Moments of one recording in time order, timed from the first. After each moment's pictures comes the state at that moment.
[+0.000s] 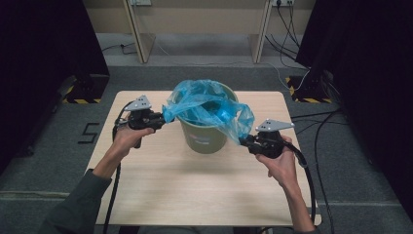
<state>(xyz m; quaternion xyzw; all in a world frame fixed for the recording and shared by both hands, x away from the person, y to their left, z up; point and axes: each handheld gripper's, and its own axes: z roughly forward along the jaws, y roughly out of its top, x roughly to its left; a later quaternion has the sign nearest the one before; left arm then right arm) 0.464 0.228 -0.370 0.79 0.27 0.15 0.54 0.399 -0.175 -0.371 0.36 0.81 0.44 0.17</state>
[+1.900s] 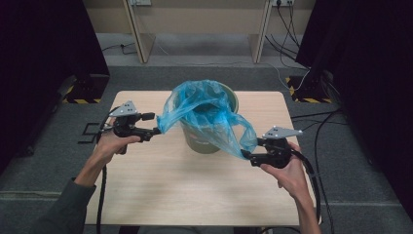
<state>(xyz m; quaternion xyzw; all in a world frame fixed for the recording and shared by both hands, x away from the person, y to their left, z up) 0.441 0.261 -0.365 0.80 0.28 0.16 0.51 0.374 -0.191 -0.368 0.37 0.81 0.43 0.16</state>
